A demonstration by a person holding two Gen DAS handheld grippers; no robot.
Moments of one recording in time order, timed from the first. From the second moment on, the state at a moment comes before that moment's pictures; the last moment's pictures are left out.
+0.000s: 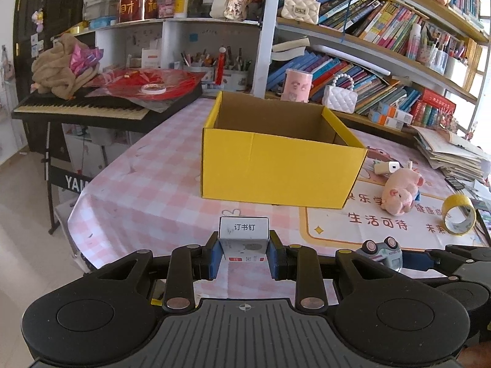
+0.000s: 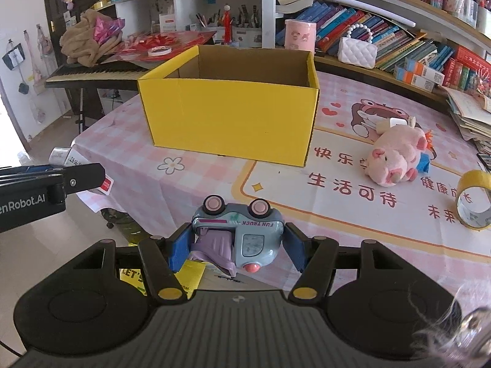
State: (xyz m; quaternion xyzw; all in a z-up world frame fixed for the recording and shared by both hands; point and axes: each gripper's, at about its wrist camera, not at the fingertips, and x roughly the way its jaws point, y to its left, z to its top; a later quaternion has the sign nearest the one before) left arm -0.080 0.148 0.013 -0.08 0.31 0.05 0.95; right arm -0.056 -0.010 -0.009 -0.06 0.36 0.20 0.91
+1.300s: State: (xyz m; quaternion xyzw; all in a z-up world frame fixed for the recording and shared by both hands) left arm 0.049 0.145 0.083 -0.05 0.23 0.03 0.97; right arm 0.083 0.009 0.073 -0.10 0.22 0.23 0.94
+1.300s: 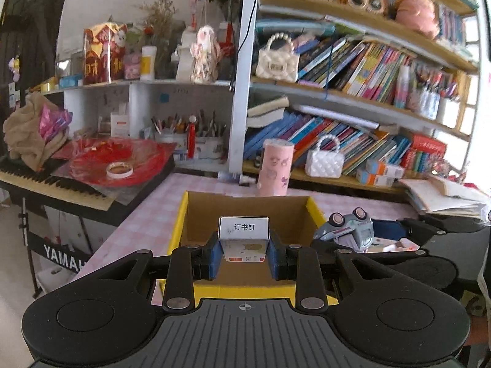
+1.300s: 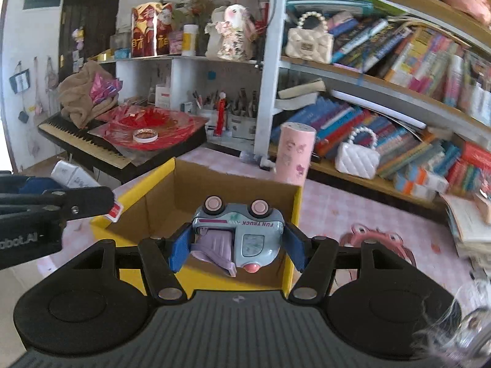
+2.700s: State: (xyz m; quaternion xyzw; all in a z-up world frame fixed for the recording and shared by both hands) left arm 0.148 0.142 0.034 -0.06 0.33 0.08 0.94; right arm 0.220 0.042 0.006 -0.27 0.32 0.33 0.84
